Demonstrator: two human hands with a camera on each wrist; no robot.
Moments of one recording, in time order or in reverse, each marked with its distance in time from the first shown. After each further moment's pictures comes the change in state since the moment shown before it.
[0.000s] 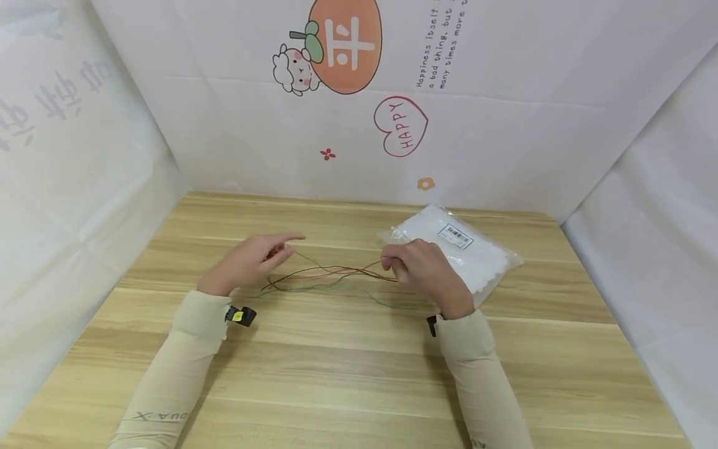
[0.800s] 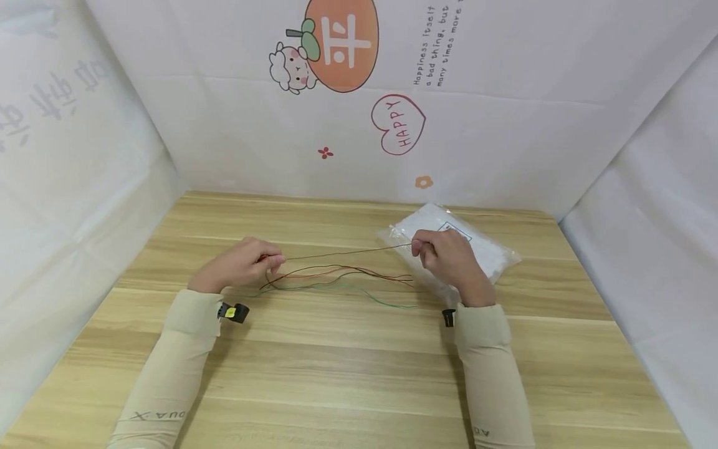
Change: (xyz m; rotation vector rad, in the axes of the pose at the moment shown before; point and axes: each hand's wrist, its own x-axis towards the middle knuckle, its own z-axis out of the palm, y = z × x) left_hand -0.006 -0.014 -0.003 -0.029 -0.093 0.018; right_hand -0.017 0.050 -0.008 0.043 0.102 0.161
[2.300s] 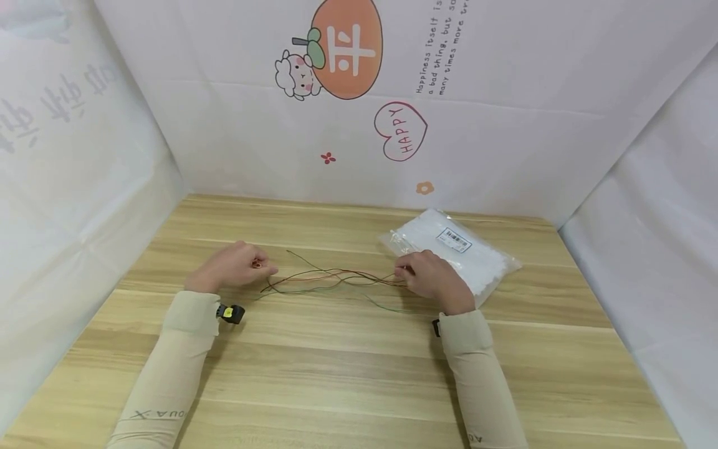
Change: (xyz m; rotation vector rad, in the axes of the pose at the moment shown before) left_hand -0.013 -0.018 -0.005 0.114 -0.009 -0.218; right_hand 0.002 -0.012 0.028 0.037 -0.385 0.066
